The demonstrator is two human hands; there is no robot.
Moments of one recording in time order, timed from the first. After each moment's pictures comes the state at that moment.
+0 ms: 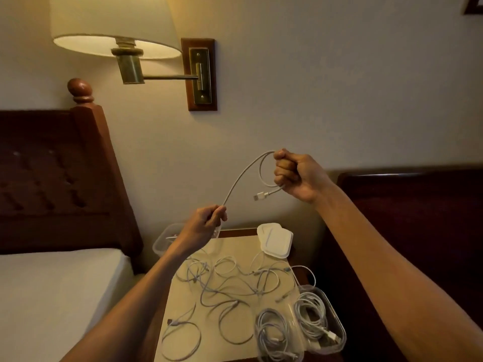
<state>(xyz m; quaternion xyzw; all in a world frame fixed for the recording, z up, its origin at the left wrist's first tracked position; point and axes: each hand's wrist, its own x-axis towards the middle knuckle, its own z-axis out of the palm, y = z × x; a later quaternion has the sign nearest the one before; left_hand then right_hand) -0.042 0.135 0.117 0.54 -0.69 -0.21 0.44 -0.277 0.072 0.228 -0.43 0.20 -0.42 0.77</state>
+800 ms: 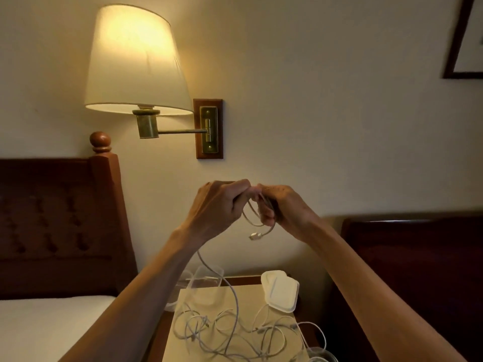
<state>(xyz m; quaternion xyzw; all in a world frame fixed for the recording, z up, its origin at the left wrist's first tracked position) -0.076 0.135 0.273 0.38 -0.79 0.22 0.43 -0.251 0.105 0.277 -0.72 0.22 -0.39 0.52</state>
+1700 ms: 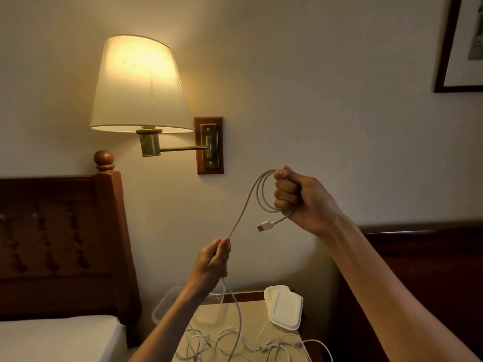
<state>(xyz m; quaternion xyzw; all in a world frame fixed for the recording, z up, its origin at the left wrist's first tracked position) -0.056 0.118 0.166 0.43 -0.61 -0.31 0.59 -0.267 0.102 0.319 -0.51 0.09 -0.44 0.73</state>
